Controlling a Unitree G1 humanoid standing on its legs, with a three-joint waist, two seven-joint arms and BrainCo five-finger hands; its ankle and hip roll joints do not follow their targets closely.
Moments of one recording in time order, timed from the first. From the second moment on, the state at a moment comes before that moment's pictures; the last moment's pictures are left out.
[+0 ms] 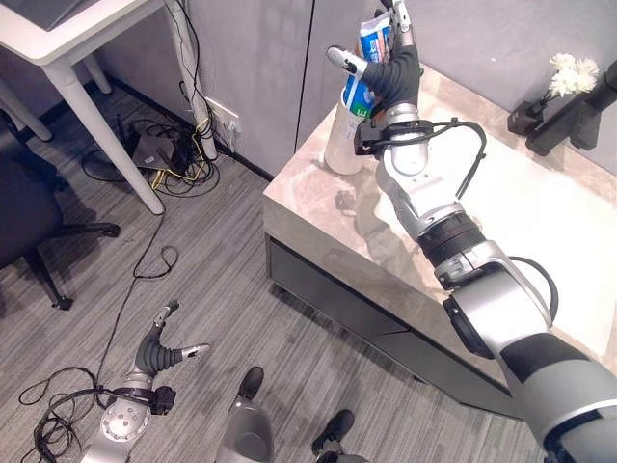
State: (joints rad) left arm 0.23 0.62 -0.13 0.28 -0.10 -0.28 0.24; right arm -1.24 -0.28 0.42 0.79 0.42 -0.32 -0.39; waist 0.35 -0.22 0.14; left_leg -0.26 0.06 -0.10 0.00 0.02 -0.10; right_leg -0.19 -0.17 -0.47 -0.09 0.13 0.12
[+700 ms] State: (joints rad) left arm 0.12 0.61 -0.18 0.29 -0.02 -0.27 0.24; right arm -1.17 -0.46 0.23 0.38 0.18 -0.31 -0.56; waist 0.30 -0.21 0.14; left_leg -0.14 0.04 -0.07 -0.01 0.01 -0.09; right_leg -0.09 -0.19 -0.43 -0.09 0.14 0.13
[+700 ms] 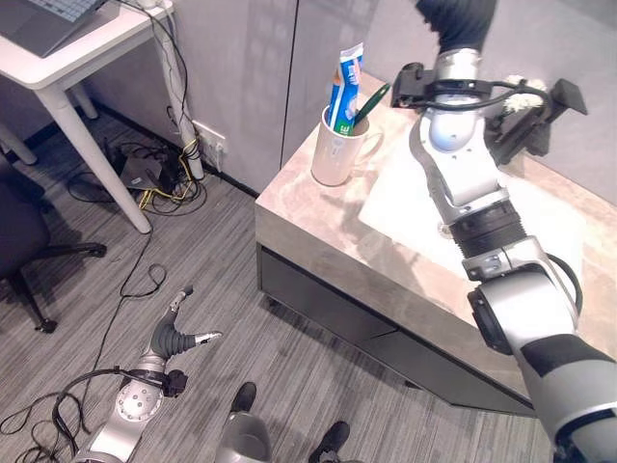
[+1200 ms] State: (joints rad) left arm 0.27 0.49 -0.09 0.34 0.09 -0.25 0.25; right arm -0.19 -0.73 -0.34 0.20 -0.31 -0.24 -0.72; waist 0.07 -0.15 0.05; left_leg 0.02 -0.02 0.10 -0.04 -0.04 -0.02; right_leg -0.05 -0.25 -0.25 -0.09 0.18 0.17
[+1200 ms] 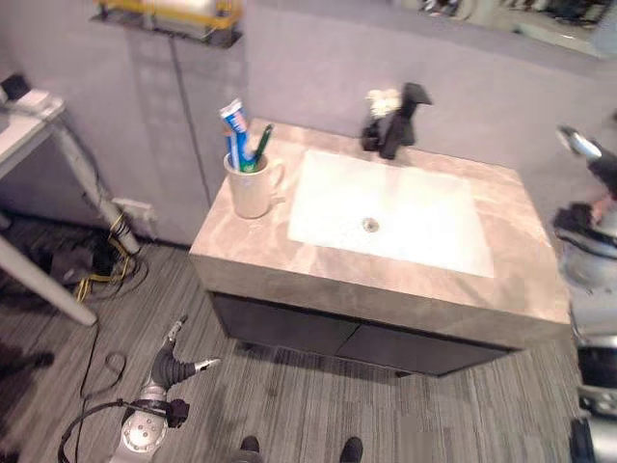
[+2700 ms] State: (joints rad) left arm 0.21 0.39 -0.06 0.21 -0.11 -0.26 0.28; right arm -0.06 -0.25 0.20 1.24 0.01 -0.12 -0.30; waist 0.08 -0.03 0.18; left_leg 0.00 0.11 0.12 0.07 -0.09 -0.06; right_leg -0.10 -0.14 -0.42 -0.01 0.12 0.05
